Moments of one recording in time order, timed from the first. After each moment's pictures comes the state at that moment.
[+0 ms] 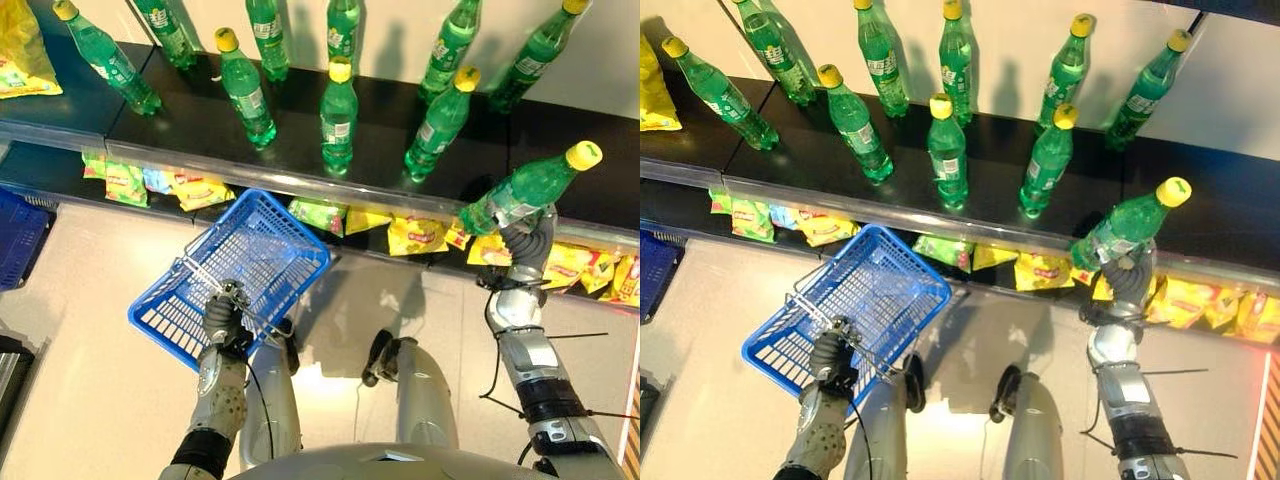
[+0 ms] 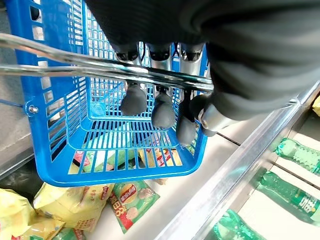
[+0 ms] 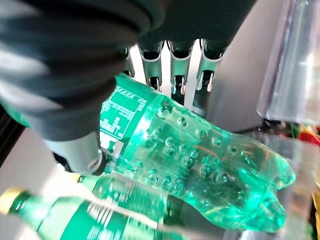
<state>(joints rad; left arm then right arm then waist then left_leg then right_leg) 0.05 0.17 -0.13 0.42 -0.99 -0.38 0.09 -0.10 -0.33 -0.02 0.17 -0.03 -0.30 -0.59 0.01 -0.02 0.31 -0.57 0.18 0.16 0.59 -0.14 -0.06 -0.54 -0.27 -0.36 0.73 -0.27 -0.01</state>
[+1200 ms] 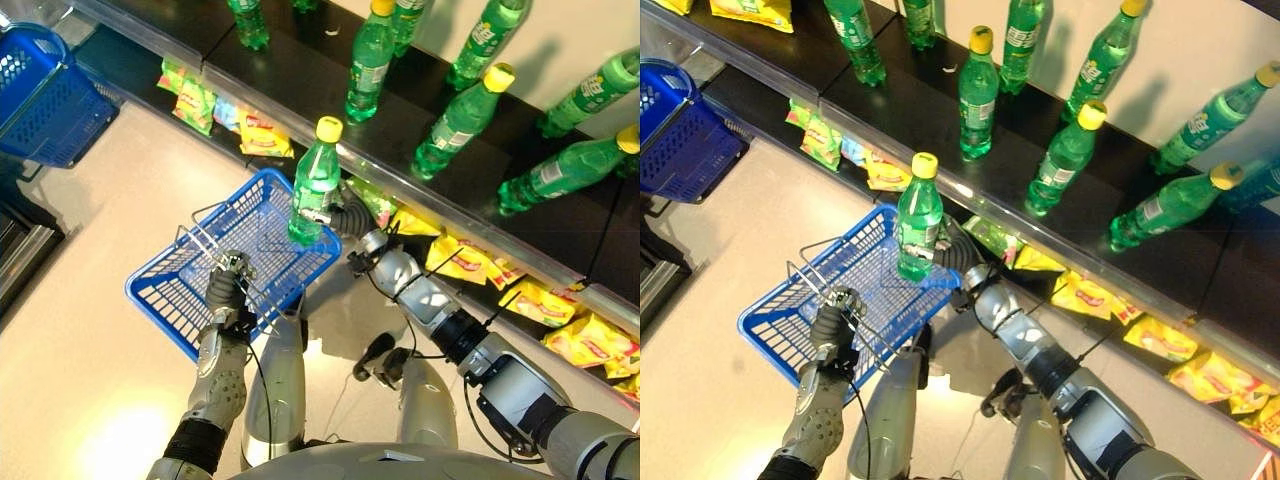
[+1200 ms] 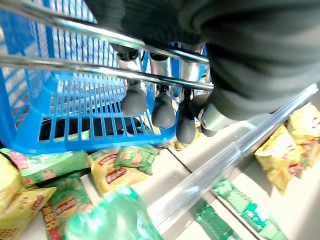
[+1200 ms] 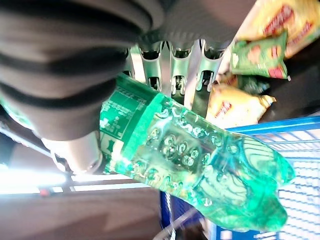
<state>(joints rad) 0.03 0.23 -0.19 0.21 -1.00 -0.37 0.08 -0.59 -0.19 0.64 0.46 0.15 -0.23 -0.19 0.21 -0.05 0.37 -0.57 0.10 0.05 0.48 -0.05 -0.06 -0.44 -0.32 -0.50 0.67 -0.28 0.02</state>
